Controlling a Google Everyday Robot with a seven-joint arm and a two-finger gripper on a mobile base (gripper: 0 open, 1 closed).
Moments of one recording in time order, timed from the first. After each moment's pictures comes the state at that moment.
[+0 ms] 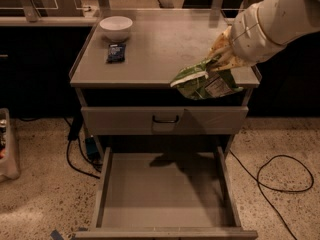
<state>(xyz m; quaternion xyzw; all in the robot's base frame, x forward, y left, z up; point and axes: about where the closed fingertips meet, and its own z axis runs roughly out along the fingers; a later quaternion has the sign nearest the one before) 0.561 -0.130 0.957 -0.79 0.50 -0.09 0.33</state>
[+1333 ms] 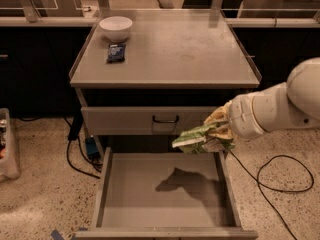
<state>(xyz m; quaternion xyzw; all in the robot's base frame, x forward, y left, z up) 0.501 -0.139 0.814 -0.78 0.52 -0.04 0.34</state>
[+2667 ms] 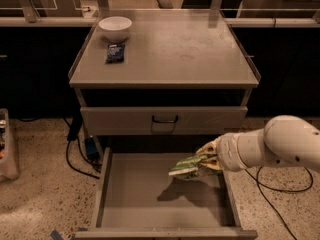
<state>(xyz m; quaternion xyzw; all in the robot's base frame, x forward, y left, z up) 0.490 -0.136 0.688 -0.78 0.52 0.00 0.35</state>
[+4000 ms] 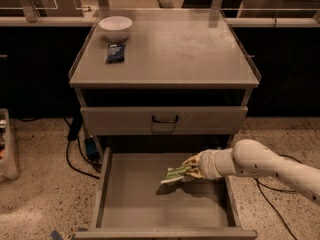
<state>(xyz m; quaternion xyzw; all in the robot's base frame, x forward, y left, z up) 0.552 -0.114 0.522 -0.77 0.50 0.04 0.39</state>
